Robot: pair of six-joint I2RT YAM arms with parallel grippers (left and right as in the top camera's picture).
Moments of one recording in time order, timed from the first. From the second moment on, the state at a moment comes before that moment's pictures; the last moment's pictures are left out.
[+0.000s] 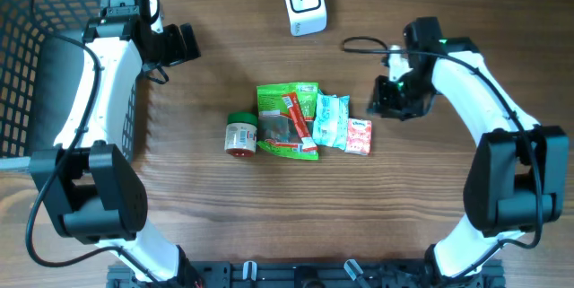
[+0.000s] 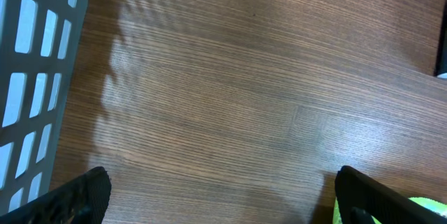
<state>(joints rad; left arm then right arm) 0.05 1.85 1.55 -0.86 0.07 -0.25 0.12 1.86 1.33 -0.99 -0.38 0.15</state>
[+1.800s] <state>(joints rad) 0.05 1.85 1.55 -0.86 0.07 -0.25 0.47 1.29 1.15 -0.86 -0.65 0.00</state>
